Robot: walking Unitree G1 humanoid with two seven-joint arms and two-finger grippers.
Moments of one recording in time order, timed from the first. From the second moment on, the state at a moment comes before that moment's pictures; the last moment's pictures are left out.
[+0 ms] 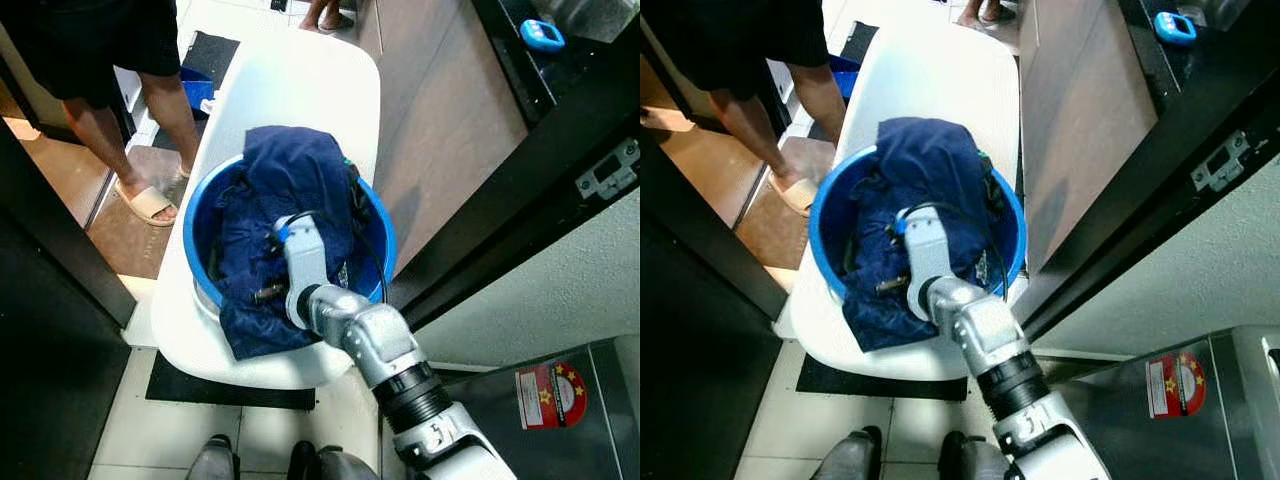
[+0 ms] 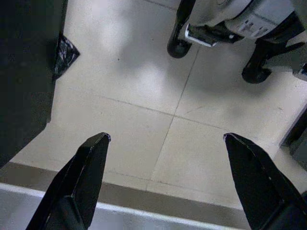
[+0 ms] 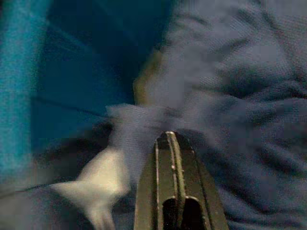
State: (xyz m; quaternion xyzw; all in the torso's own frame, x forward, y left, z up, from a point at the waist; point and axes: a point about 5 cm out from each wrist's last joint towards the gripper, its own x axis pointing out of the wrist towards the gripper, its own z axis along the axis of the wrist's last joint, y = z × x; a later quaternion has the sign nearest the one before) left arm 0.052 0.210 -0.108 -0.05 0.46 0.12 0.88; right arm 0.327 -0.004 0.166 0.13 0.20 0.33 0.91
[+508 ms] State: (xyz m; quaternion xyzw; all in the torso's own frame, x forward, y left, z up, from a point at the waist) left arm 0.069 0.209 -0.110 -0.06 0.48 0.11 0.87; right arm 0.338 -0.026 0.218 0.34 0.08 0.39 0.85
